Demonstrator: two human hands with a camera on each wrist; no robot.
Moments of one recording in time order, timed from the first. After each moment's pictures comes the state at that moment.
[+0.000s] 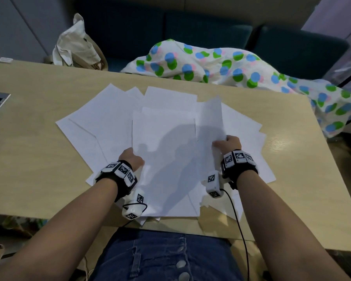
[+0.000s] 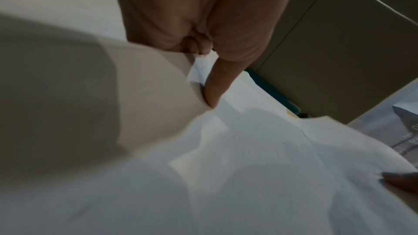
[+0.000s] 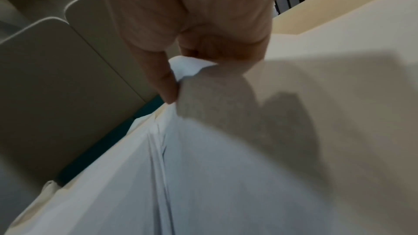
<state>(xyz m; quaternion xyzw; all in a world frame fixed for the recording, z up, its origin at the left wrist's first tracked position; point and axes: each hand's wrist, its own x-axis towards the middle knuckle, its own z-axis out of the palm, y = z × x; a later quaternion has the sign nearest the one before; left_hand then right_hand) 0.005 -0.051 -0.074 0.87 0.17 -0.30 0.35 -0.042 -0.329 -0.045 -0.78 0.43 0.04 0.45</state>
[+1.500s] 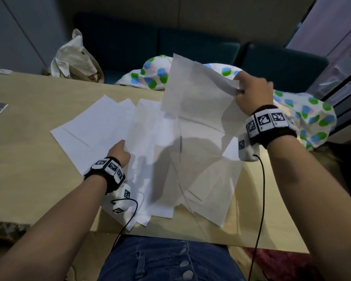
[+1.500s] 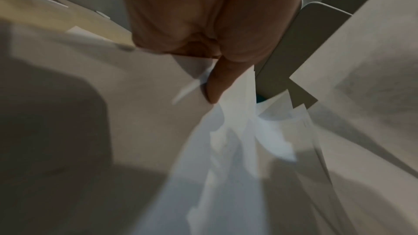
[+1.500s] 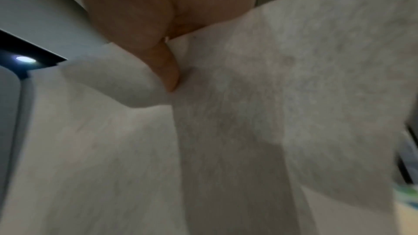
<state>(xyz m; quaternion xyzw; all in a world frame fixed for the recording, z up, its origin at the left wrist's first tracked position) 0.019 -0.058 -0.032 0.92 0.07 -0.21 0.33 -0.012 -0.381 0.136 -0.98 0.16 -0.13 0.06</state>
